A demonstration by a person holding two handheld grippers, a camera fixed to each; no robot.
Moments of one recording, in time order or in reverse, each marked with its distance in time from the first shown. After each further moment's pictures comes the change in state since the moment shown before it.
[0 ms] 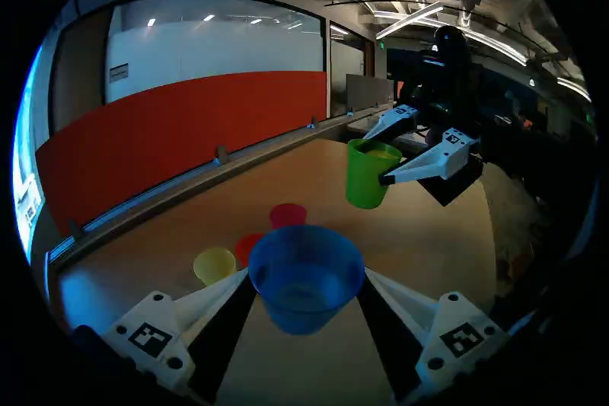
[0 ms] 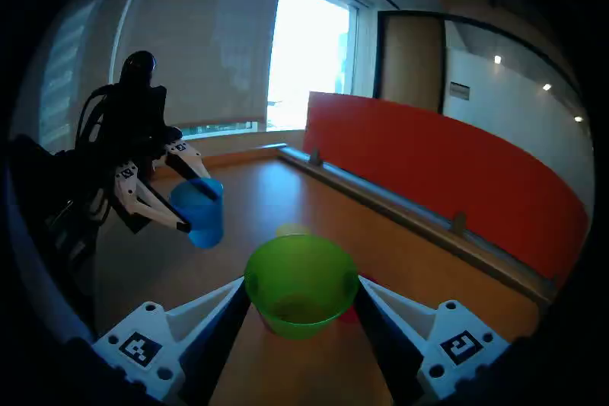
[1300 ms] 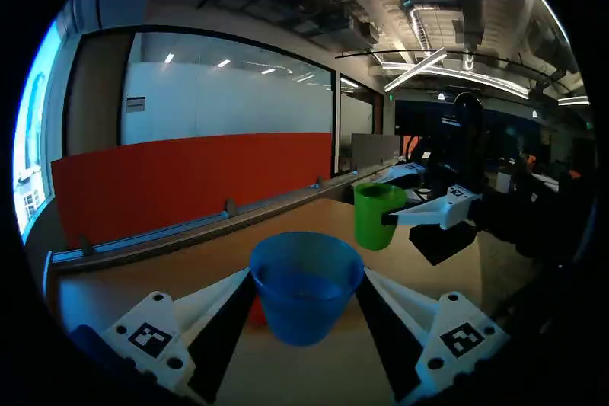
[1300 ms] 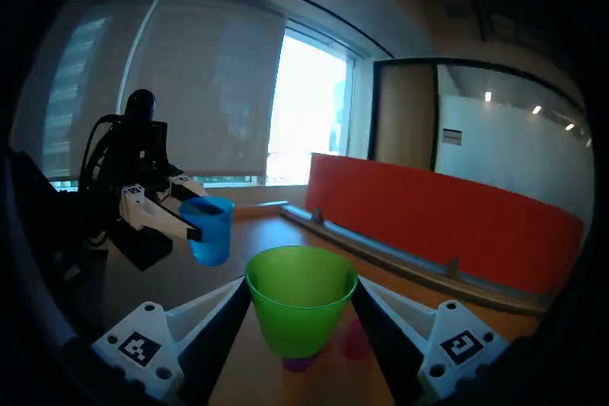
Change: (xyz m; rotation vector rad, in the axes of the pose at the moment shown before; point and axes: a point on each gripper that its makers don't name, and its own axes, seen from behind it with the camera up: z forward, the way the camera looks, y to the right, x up) left arm 0.068 0.020 -0.052 0.038 0.254 -0.052; right arm 0.066 -0.040 -0.028 -0.031 0.247 -0.015
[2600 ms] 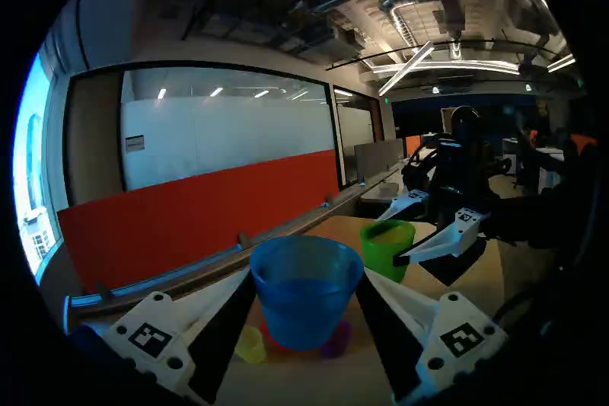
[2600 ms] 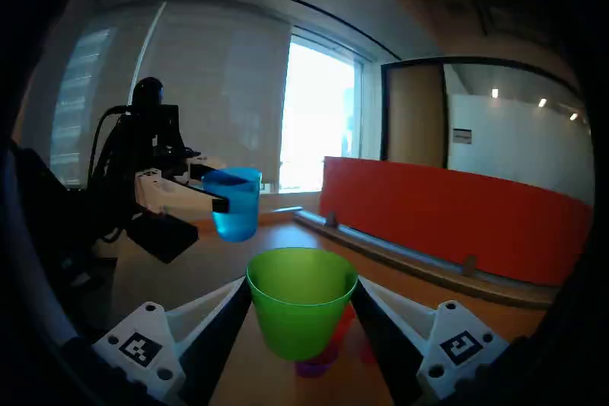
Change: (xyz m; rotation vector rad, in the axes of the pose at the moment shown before) left arm 0.042 -0.010 0.009 0.040 0.075 0.164; right arm -0.015 -0.017 0.016 0.073 0.037 0.029
